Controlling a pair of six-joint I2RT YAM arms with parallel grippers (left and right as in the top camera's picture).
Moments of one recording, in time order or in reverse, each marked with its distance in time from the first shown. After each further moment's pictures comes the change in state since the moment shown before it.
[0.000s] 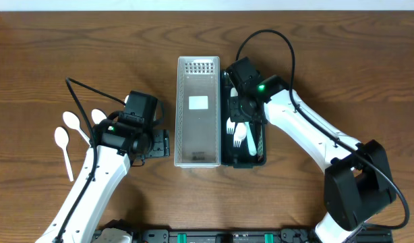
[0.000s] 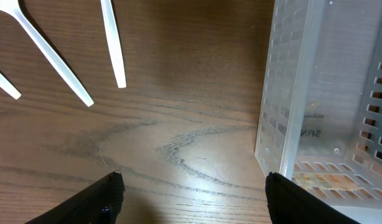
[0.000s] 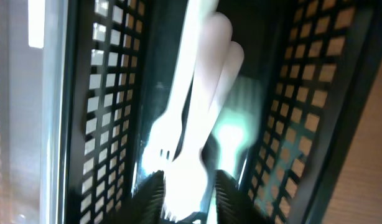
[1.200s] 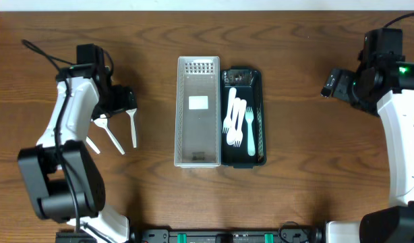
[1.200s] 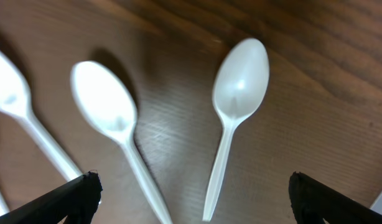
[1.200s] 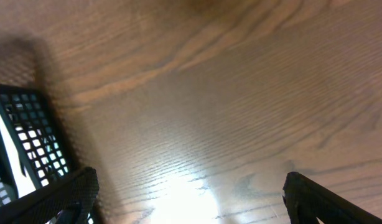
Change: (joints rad) left arm 0.408 0.552 0.373 0.100 0.030 0.159; right arm -0.634 -0.273 0.115 -0.319 0.041 -0.096
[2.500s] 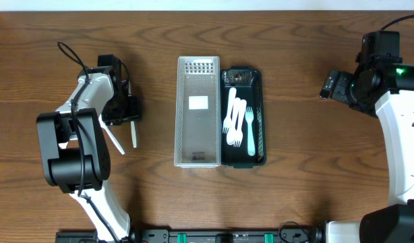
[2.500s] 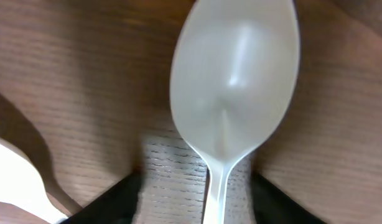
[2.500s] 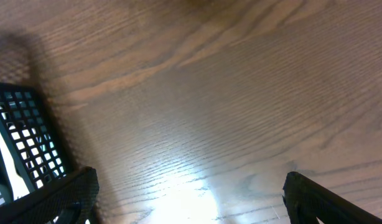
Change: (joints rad) left arm -0.032 0.216 0.000 0.037 0.025 0.101; right arm 0.000 0.000 -0.025 0.021 -0.002 -0.003
